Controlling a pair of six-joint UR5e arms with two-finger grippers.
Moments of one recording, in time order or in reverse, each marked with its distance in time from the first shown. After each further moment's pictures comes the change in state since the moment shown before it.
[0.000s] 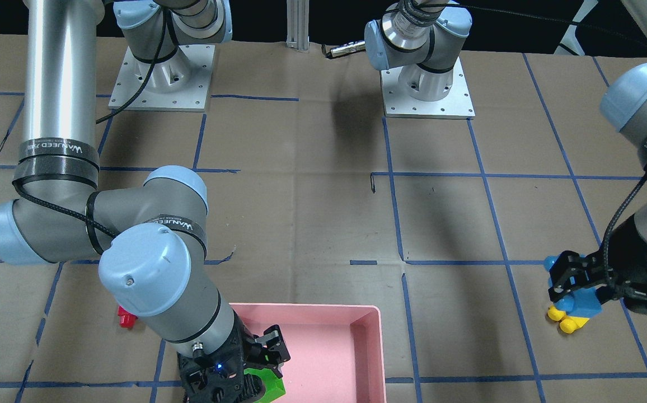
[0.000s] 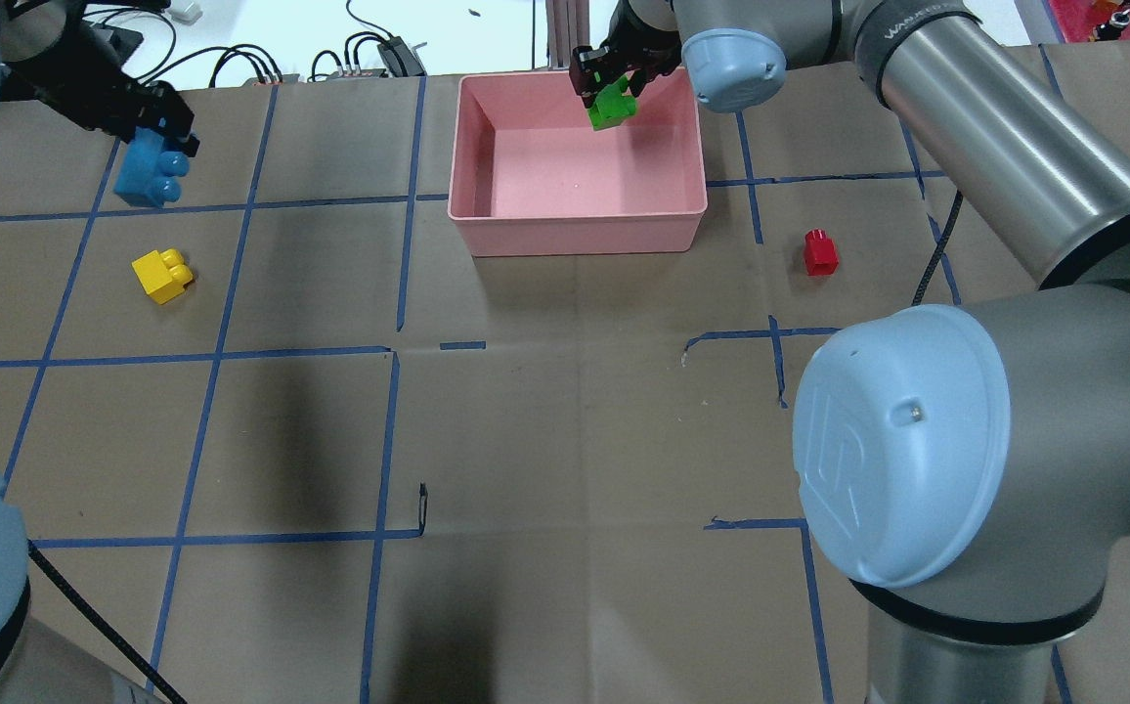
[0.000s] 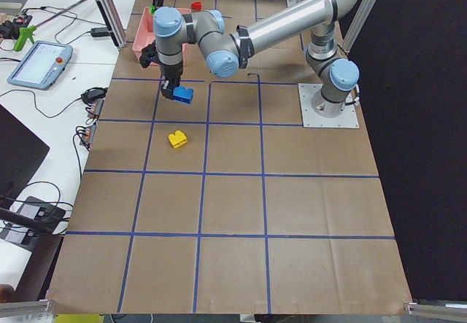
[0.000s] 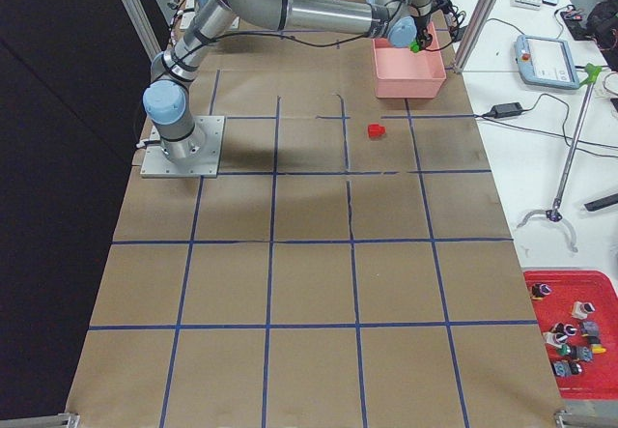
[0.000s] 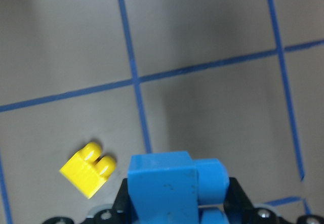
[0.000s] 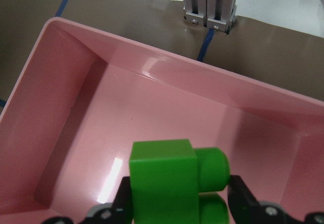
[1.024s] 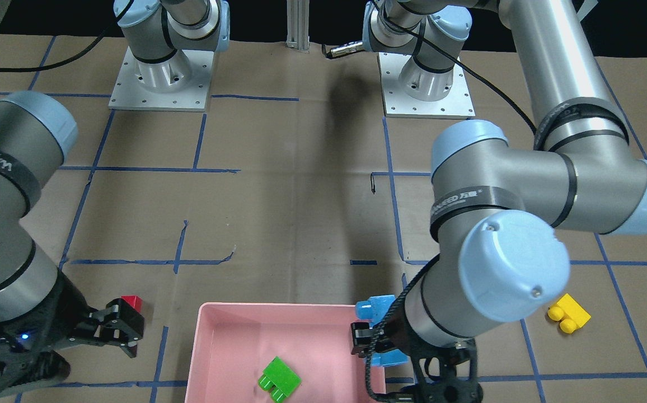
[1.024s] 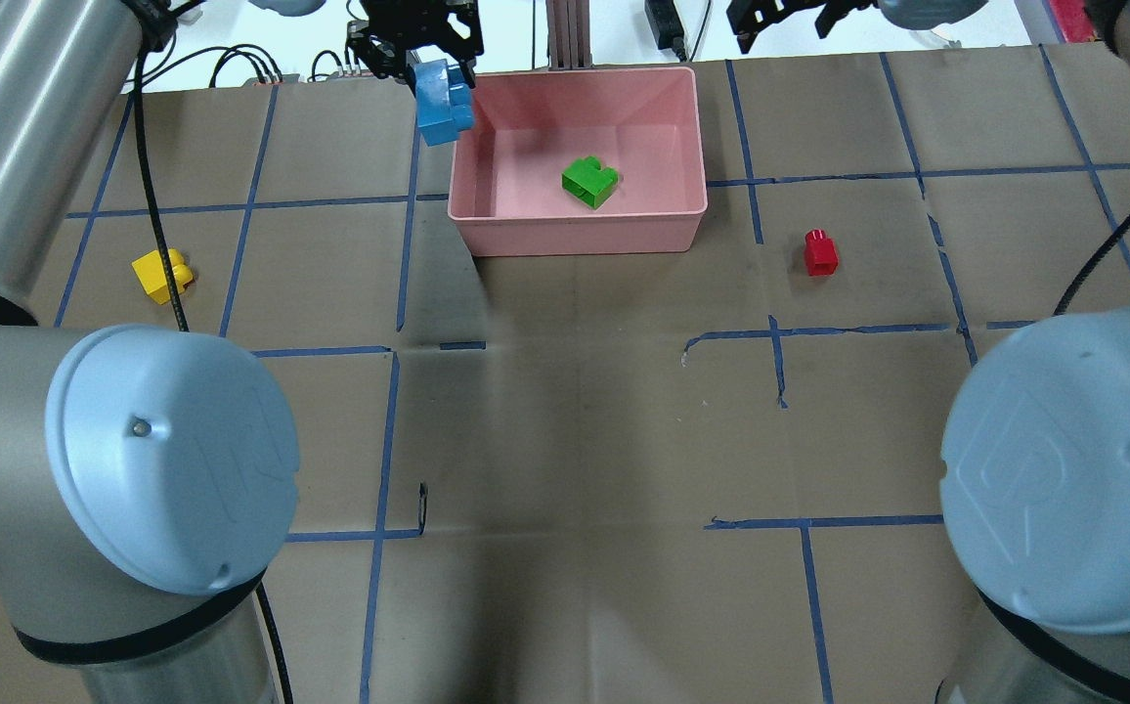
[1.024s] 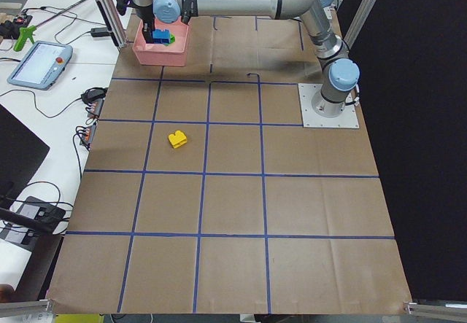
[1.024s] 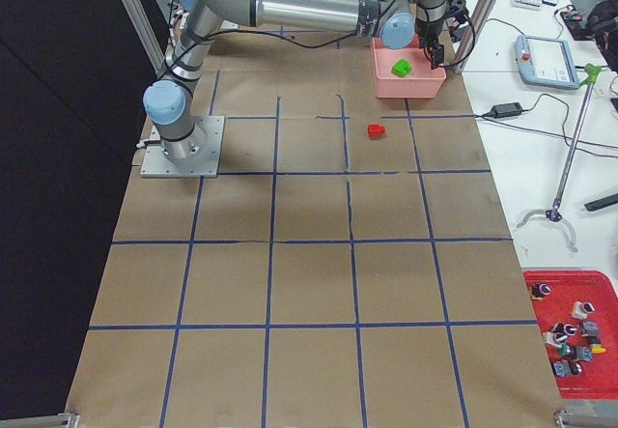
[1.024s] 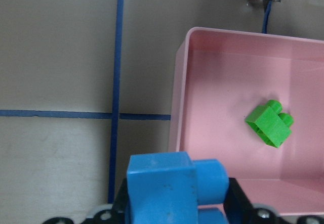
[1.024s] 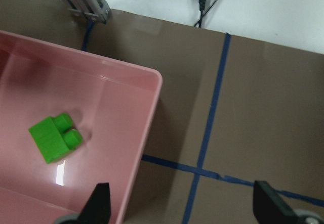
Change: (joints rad) left arm -0.372 -0.301 0.426 -0.200 -0.028 -0.584; right arm -0.217 -0.189 0.083 0.180 -0.143 -0.101
